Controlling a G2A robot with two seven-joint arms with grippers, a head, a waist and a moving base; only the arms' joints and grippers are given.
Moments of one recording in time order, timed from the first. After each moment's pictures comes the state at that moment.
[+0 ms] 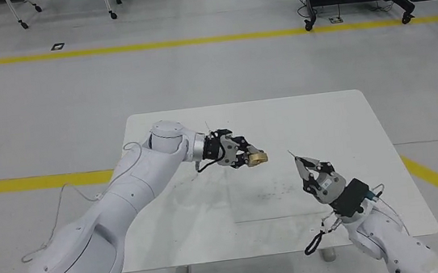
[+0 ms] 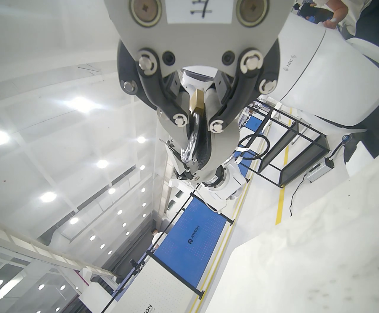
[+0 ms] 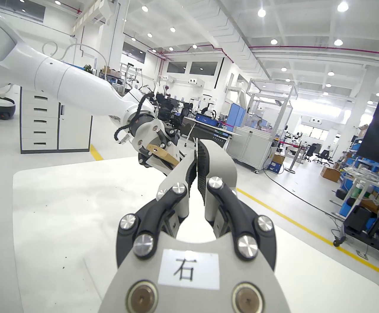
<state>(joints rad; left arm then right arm) 0.48 -1.40 -0.43 -0.72 -0.99 0.41 -1.22 -1.72 -0.91 1.26 -1.75 -1.33 -0.20 -0.79</state>
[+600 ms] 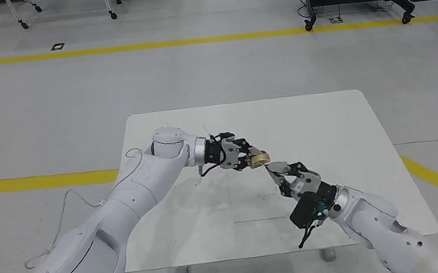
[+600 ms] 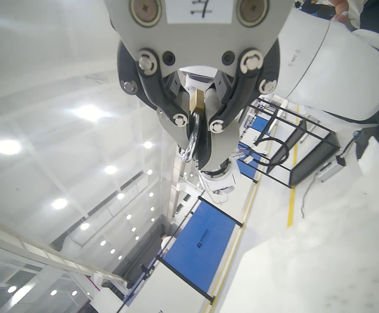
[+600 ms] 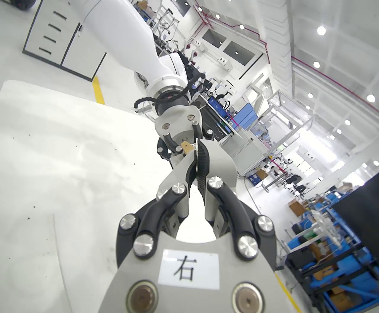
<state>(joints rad) 0.53 -1.40 -0.47 -0.74 -1.04 0.40 -1.23 -1.66 -0.90 1.25 -1.91 -1.83 -0.17 -0.52</state>
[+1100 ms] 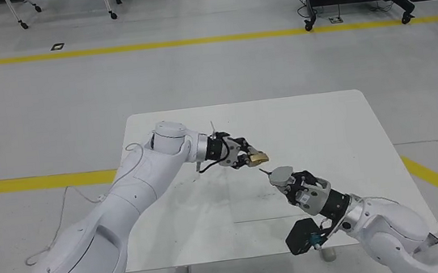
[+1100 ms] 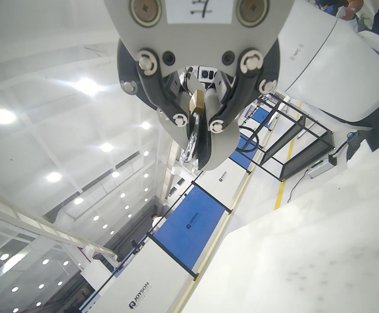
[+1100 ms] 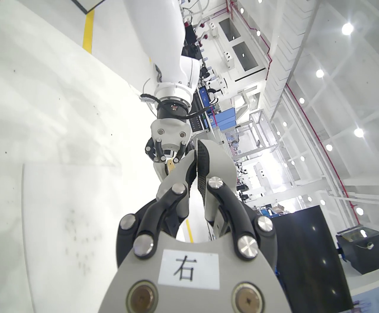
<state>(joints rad) 0.49 -1.42 -0.47 -0.73 -0.91 0.51 -1.13 -1.86 -0.87 1.42 -2.22 -2.19 -0.20 -0.34</state>
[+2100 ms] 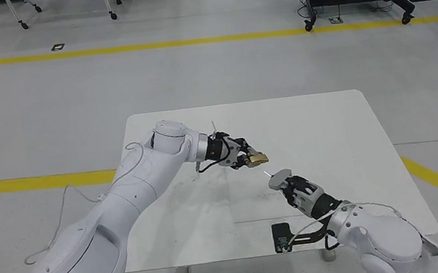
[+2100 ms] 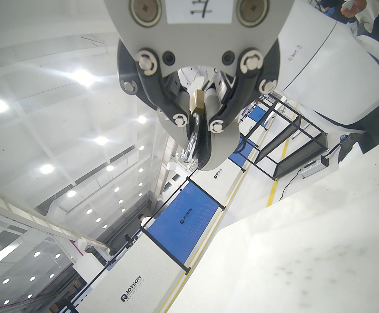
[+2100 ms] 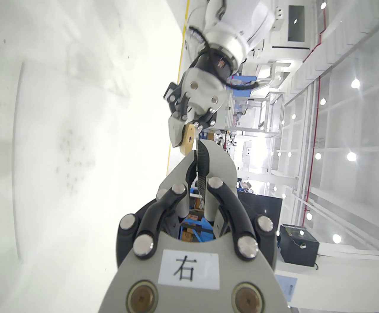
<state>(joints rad) 0.49 -1.42 -0.47 -0.73 -0.91 0.51 -1.14 -1.83 -0.88 1.31 -2.35 -2.59 -0.46 0.05</state>
